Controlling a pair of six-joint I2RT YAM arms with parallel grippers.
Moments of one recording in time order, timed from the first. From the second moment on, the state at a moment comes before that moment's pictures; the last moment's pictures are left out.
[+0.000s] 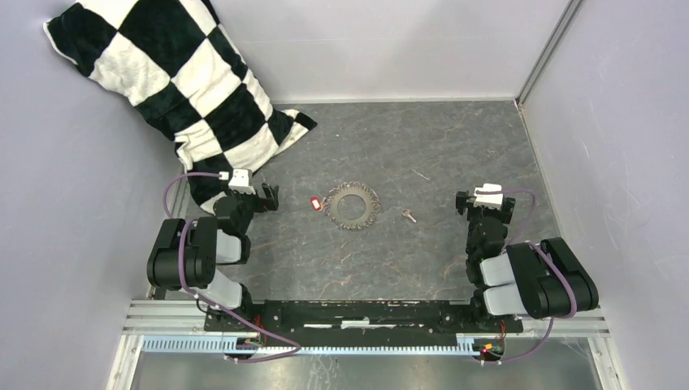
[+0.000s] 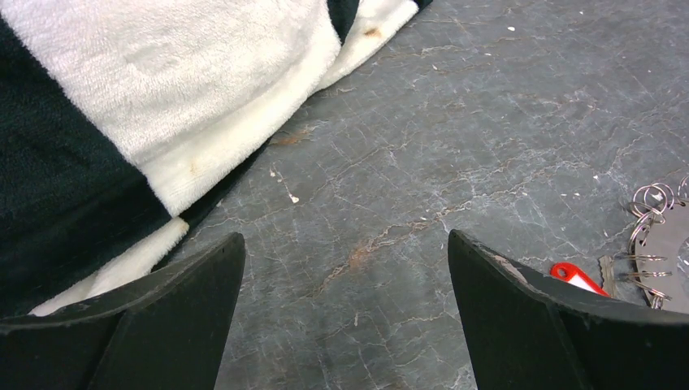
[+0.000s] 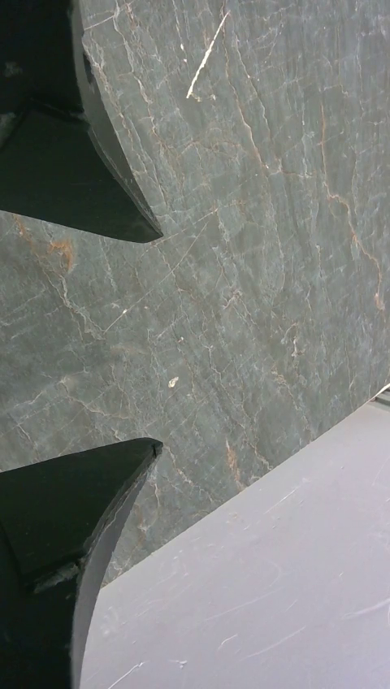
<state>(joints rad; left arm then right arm) 0.06 1.55 0.20 1.21 0.22 -0.04 0.14 1.38 0.01 1.36 0.44 -0.21</state>
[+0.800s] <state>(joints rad) 0.06 1.40 0.86 0.19 0.35 0.10 0.12 1.34 0.56 0.55 0.07 0.09</state>
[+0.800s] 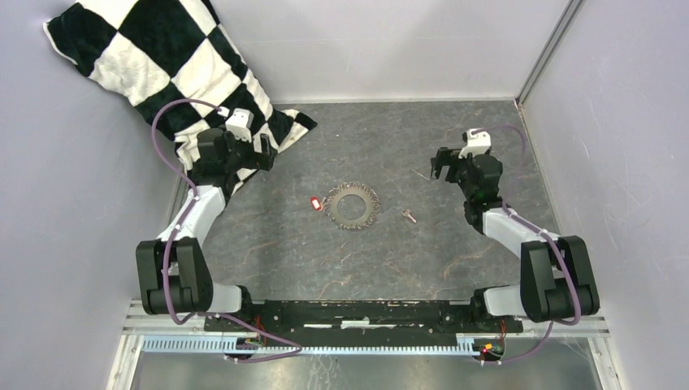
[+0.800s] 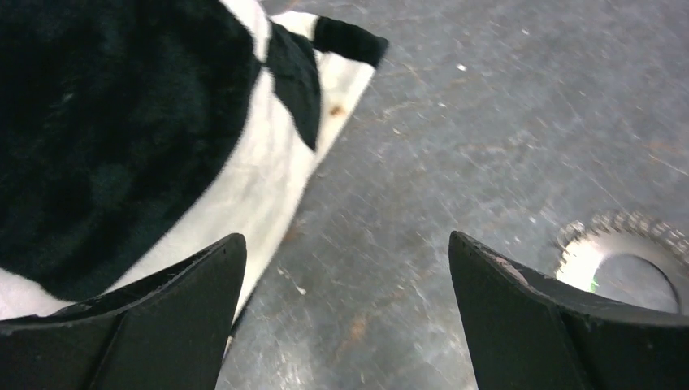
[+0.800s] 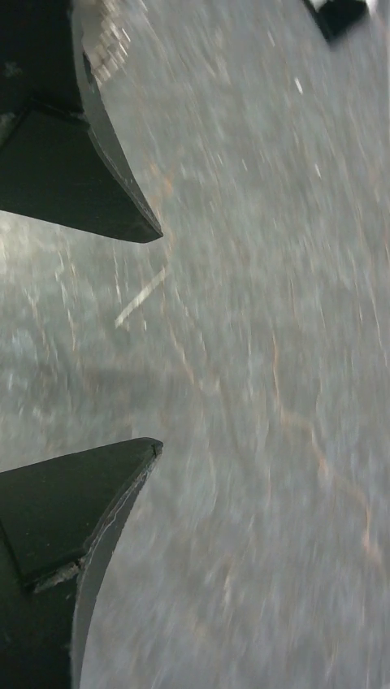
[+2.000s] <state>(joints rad) -0.12 1.41 1.06 -0.43 0.48 0.16 0.46 1.97 1.09 0.19 -0.46 -0.09</state>
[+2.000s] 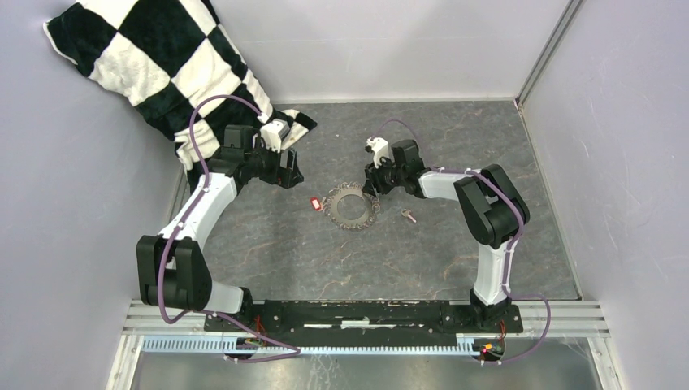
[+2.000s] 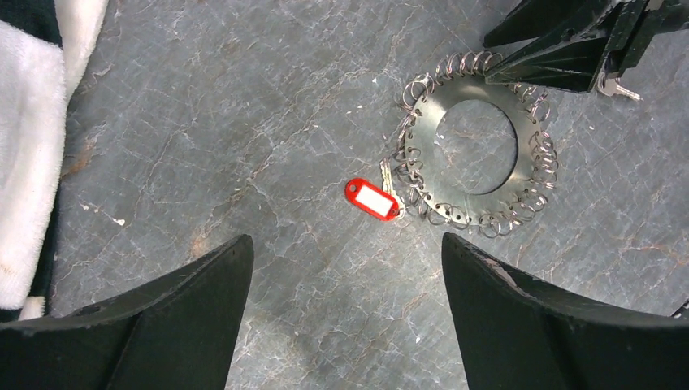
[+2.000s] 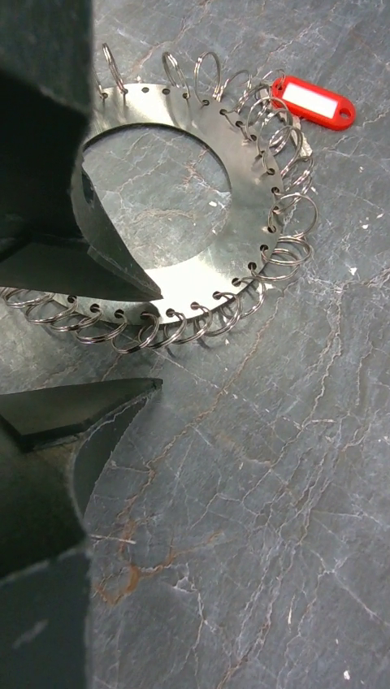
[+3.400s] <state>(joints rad) -0.14 1.41 1.06 -0.51 0.51 0.20 0.53 2.08 1.30 0.13 -0.54 -0.19</state>
